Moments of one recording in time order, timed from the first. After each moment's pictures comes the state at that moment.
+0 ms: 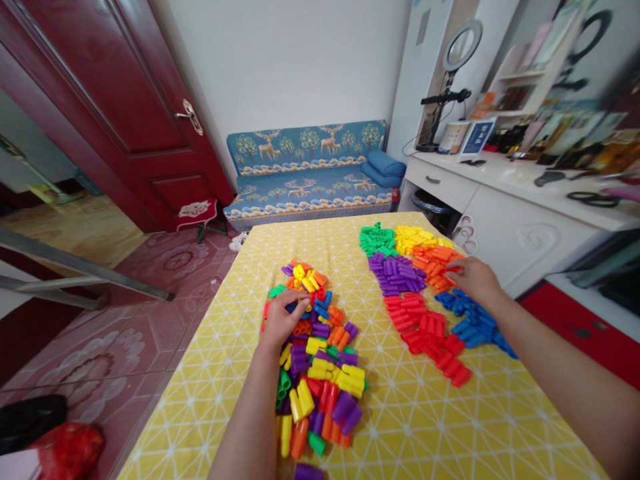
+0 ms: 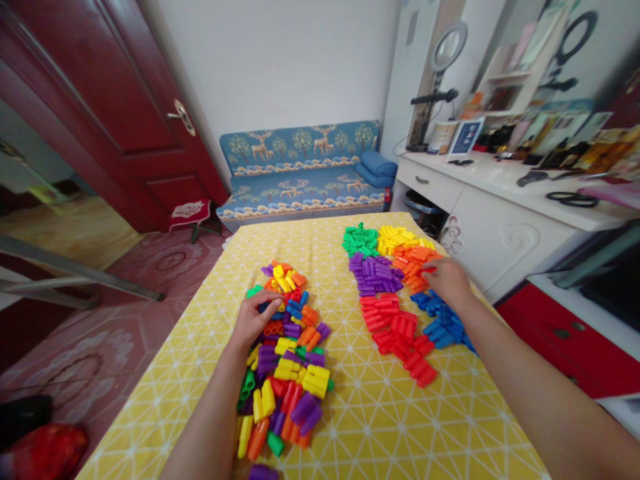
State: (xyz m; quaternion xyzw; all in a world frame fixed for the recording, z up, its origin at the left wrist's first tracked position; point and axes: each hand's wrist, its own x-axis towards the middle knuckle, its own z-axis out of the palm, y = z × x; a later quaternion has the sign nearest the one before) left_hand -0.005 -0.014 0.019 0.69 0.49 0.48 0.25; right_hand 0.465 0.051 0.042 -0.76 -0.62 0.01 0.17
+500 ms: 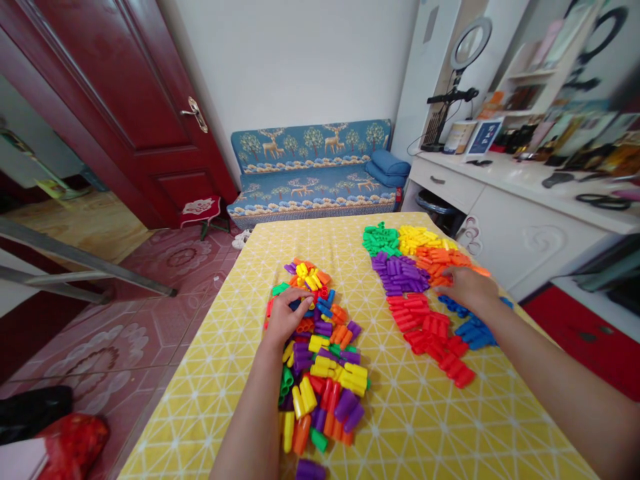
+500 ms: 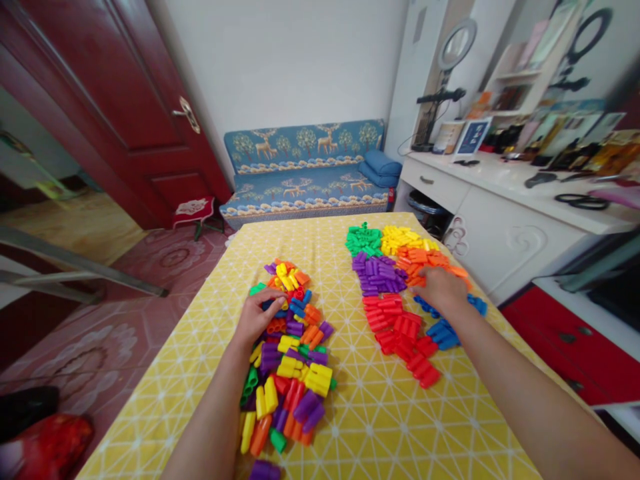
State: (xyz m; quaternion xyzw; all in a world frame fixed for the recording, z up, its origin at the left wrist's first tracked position) left_hand -0.004 -0.014 0.018 0.68 0.49 0.48 0.25; right_hand 0.430 0.037 0.043 -0.79 -0.61 -0.01 0.04
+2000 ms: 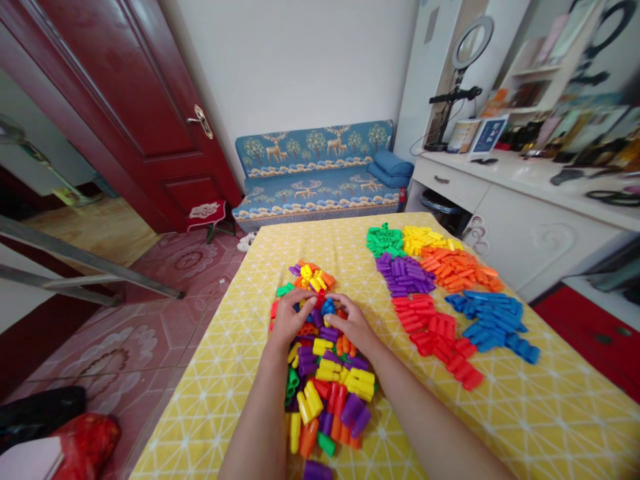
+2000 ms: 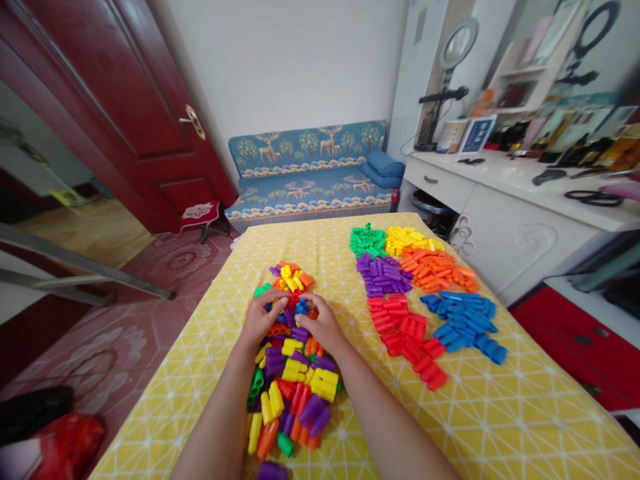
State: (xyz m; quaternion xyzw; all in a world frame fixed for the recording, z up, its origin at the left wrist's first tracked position) left_hand -0.004 -0.017 0.025 0.71 0.48 0.47 0.23; right_hand 0.176 -0.026 0.002 -0.43 -0.60 0.49 0.46
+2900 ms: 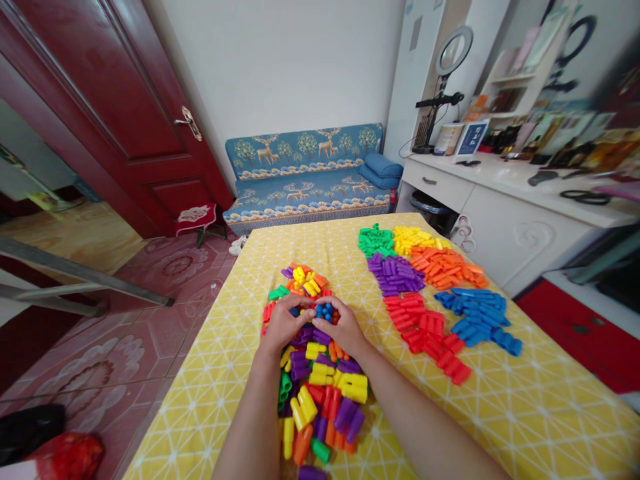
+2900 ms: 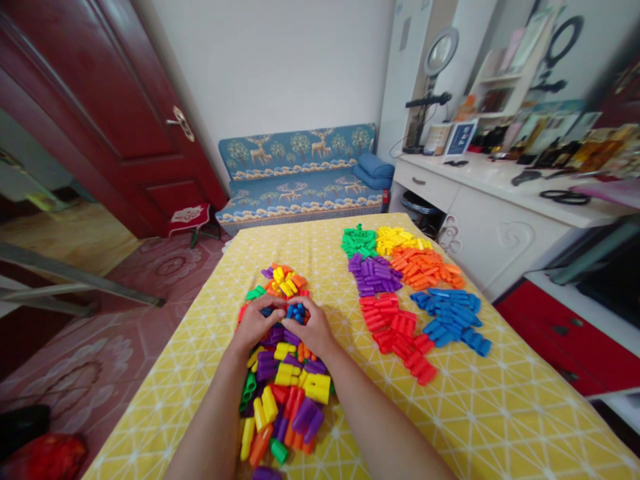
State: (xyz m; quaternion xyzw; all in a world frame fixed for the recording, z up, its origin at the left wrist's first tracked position) left_hand -0.006 -0.015 0.019 0.73 0.48 0.42 0.25; right_hand 0.170 -0.032 0.003 -0.40 -0.61 0.47 0.50
